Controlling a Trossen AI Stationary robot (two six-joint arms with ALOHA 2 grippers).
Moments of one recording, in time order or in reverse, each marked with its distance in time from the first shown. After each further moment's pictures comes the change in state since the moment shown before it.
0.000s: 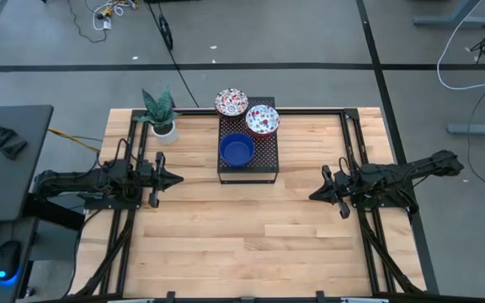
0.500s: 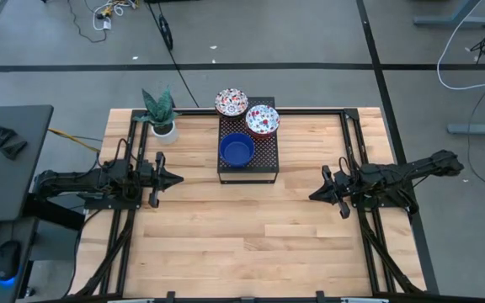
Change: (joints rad) left arm 0.000 0.000 0.000 0.000 0.000 0.000; right arm 0.000 0.000 0.000 0.000 -0.002 0.009
